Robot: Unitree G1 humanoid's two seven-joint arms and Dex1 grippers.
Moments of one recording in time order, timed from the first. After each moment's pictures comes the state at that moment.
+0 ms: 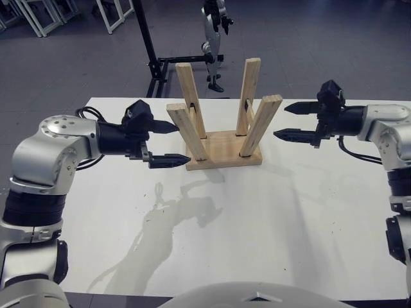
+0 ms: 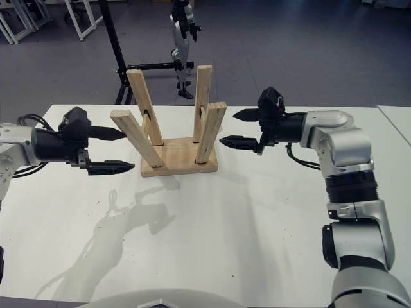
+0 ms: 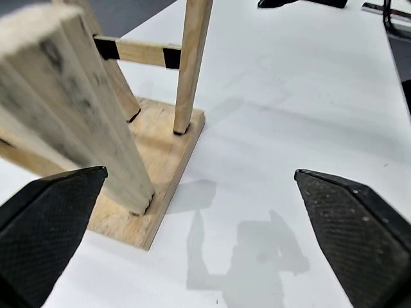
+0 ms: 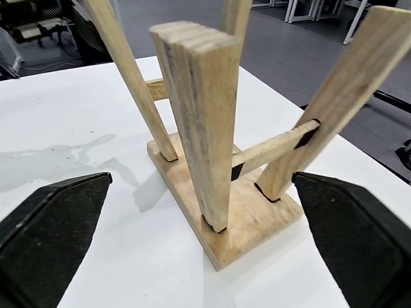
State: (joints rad) left arm -0.49 0.92 -0.07 -0.12 -0.50 0.74 -1.17; right arm -0.73 -0.70 0.11 0.24 0.43 0.59 1.19
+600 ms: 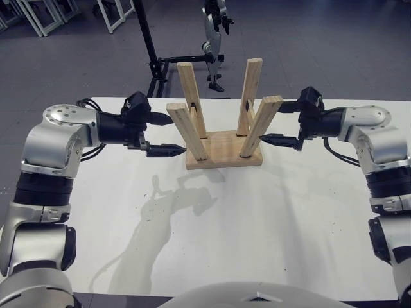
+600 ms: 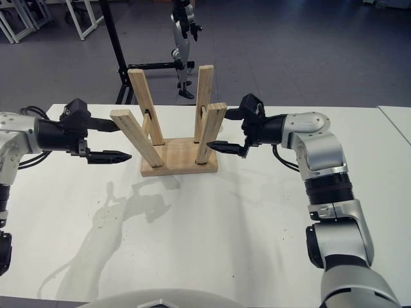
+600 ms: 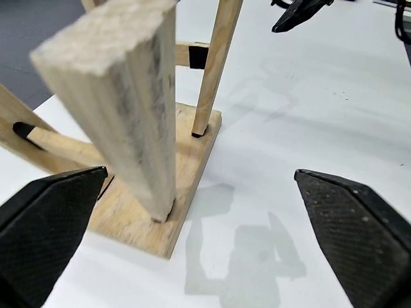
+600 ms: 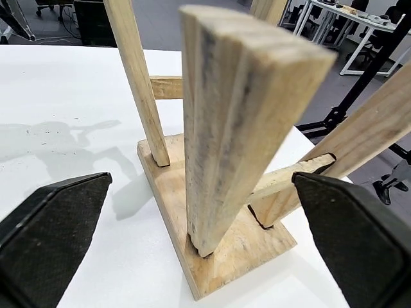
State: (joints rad) left arm -0.64 0.84 -0.08 0.13 -0.46 0.62 -1.31; right arm -0.73 -0.60 0.14 0.26 0.31 0.39 1.16
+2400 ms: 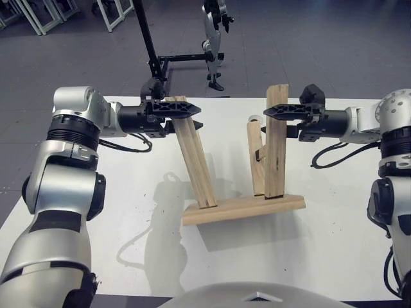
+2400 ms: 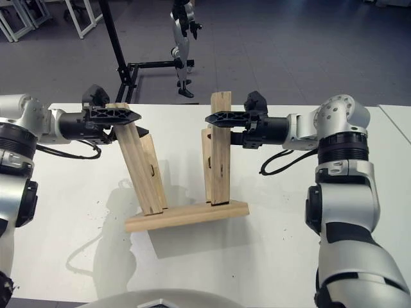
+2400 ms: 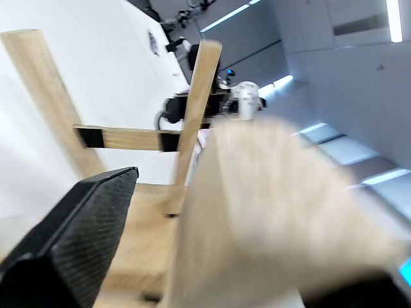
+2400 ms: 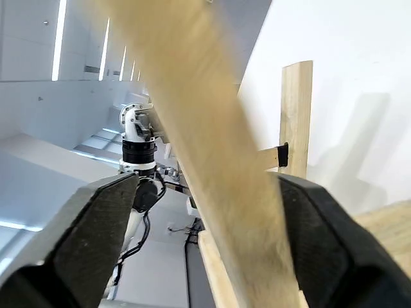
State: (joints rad) left arm -1.10 0.67 -0.31 0.97 -0.61 1.25 -1.56; right arm -1.04 -0.59 -0.02 0.75 0.89 1.57 0.99
